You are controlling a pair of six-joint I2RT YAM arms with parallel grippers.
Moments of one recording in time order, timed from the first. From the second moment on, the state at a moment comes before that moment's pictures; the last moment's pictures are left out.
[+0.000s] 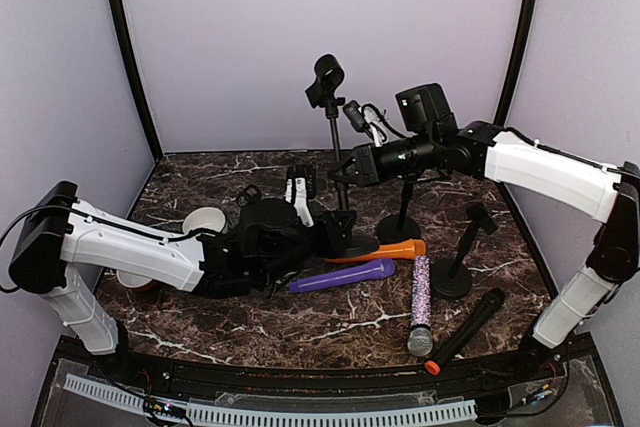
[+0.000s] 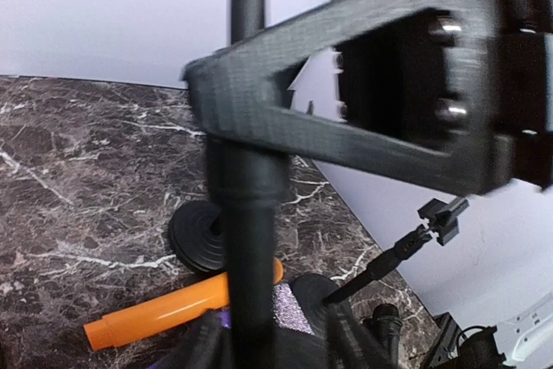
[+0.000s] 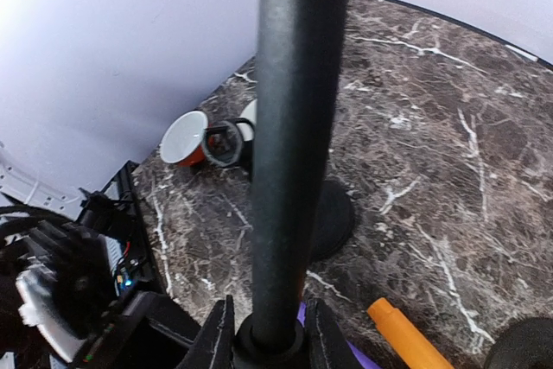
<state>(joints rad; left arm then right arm) -1.20 1.64 0.97 0.48 -0.46 -0.65 0.75 1.58 1.43 -0.37 -0.48 0.28</state>
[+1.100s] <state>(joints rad) -1.03 1.32 0.93 0.45 -0.06 -0.42 0.80 1.64 1.41 -0.35 -1.01 -0.10</state>
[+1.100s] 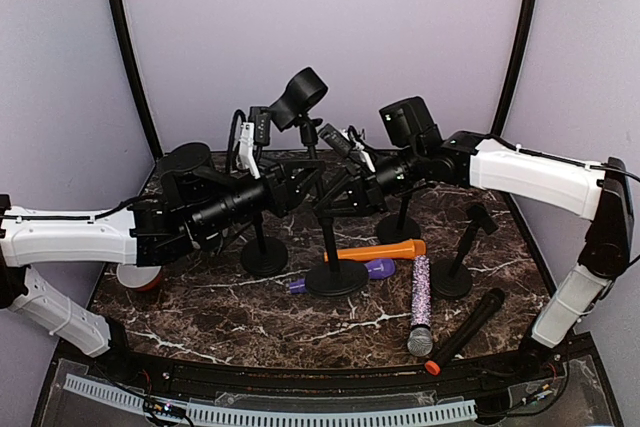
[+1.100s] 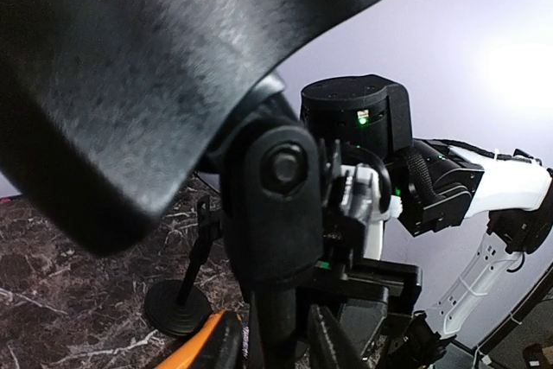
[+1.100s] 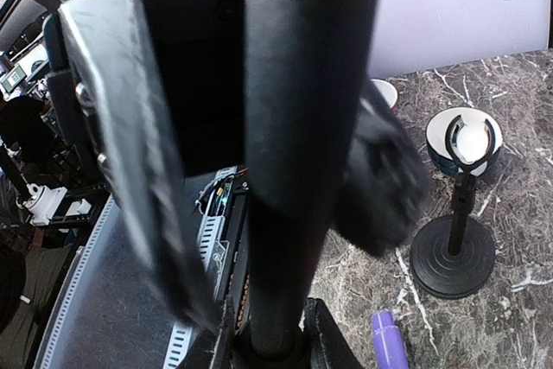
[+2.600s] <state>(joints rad) -1.13 1.44 0.59 0.79 0.12 -0.01 0.72 1.21 1.06 -0.96 -0.53 -0.74</state>
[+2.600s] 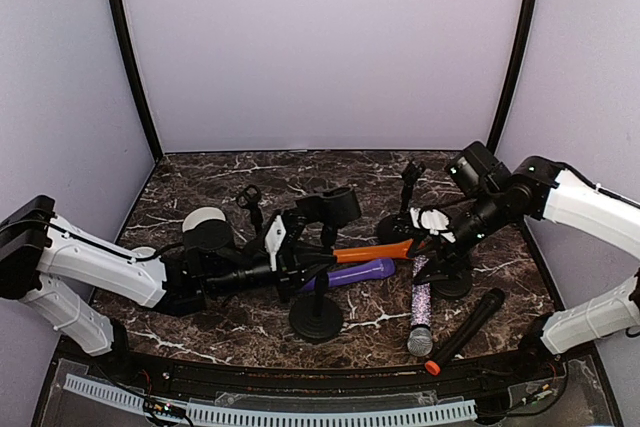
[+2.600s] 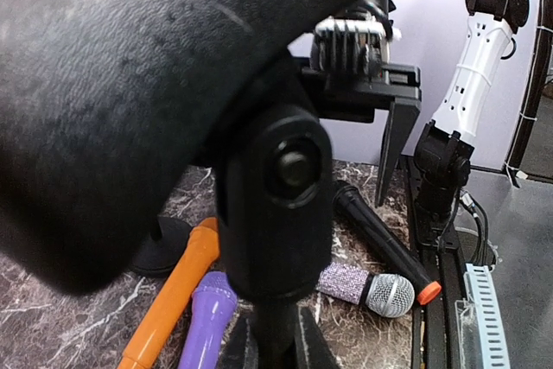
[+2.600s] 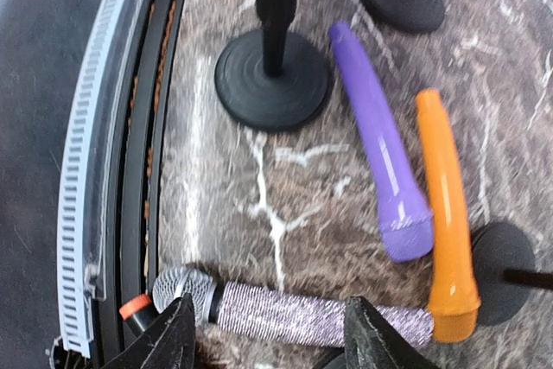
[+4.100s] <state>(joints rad) -1.17 0.99 0.31 0.65 -0.14 -0.14 1.08 1.51 0.85 -0.83 -0.01 -1.33</state>
